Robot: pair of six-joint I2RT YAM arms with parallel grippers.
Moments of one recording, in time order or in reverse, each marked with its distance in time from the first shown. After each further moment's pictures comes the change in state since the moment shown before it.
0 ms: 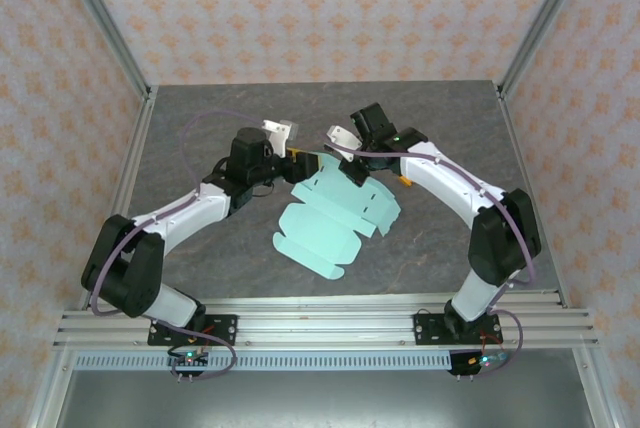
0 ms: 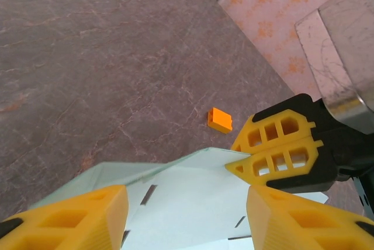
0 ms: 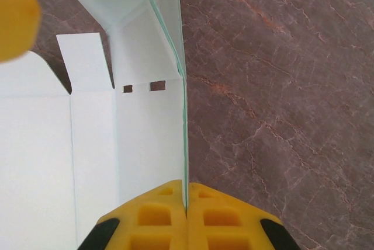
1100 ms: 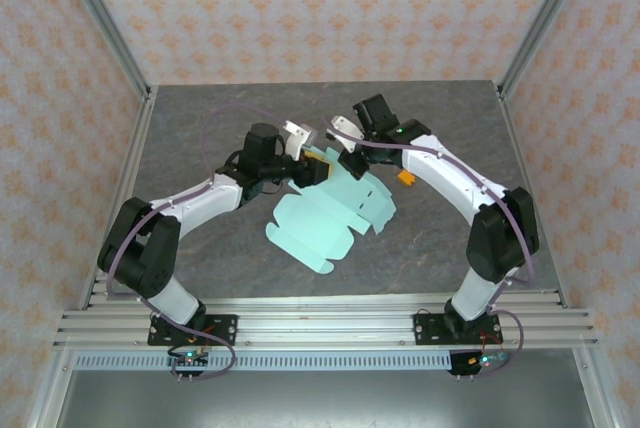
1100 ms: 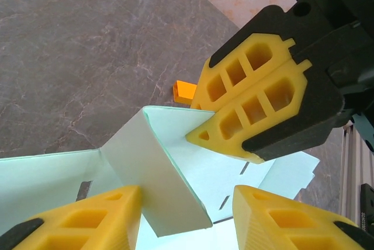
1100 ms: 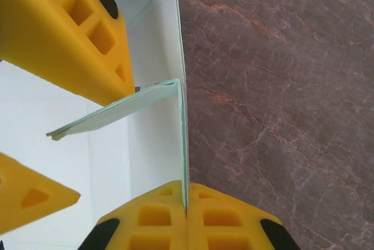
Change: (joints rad) left arm -0.030 0.119 0.080 -0.026 0.176 0.161; right arm -0.019 0.027 0.077 -0.048 -0.045 0.098
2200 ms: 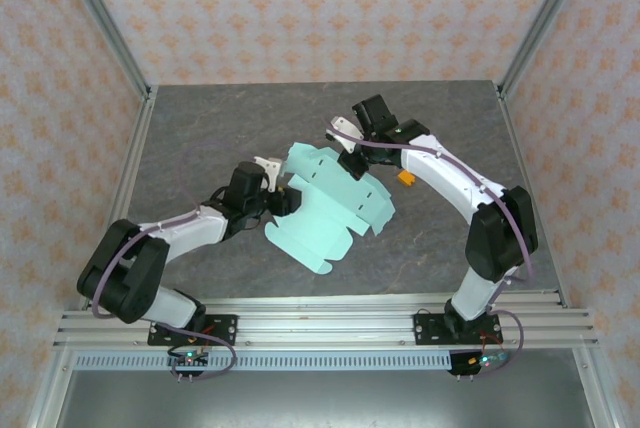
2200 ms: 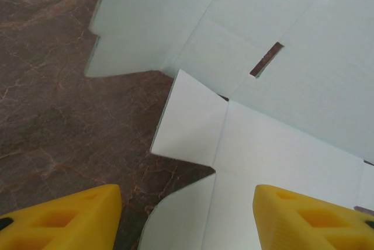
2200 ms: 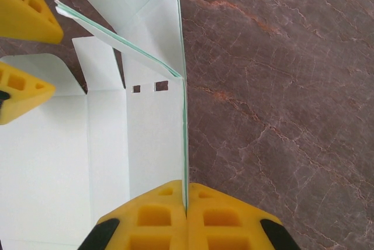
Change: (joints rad) left arm 0.019 -0.146 -0.337 -0.002 -0.406 -0.087; right arm 0.000 0.005 0.000 0.000 0.004 0.002
